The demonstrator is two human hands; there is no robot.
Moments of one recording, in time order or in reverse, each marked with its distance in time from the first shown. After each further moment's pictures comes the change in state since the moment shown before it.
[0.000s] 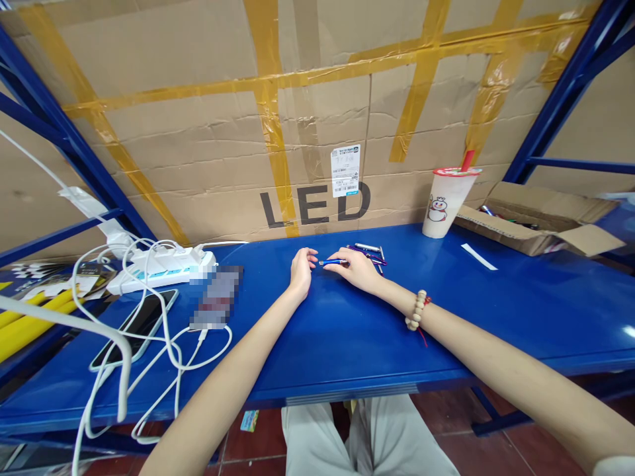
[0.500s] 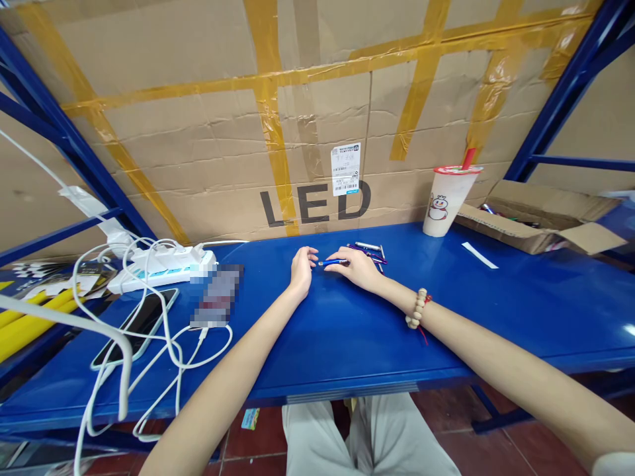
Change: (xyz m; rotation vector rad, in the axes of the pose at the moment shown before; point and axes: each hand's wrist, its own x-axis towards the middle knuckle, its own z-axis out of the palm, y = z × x) left_hand 0.000 -0.001 0.000 0.015 -0.014 0.002; right_hand 0.000 -0.001 -0.002 0.006 -0.031 0.011
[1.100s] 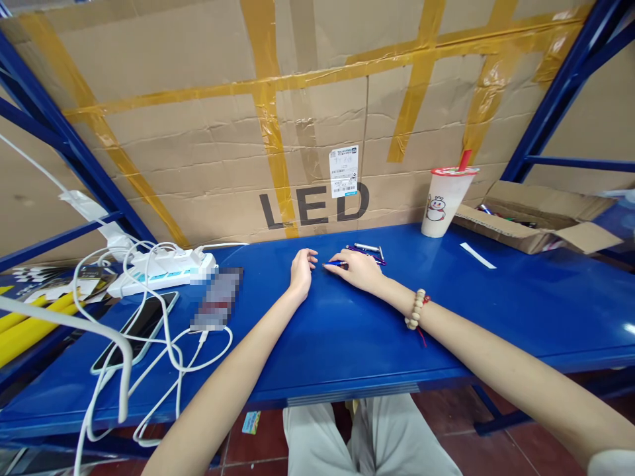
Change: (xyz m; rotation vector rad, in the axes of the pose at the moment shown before) left_hand -0.001 0.001 -0.001 0.051 -0.005 0.013; right_hand -0.001 -0.006 -0.006 -0.304 -0.051 0.064
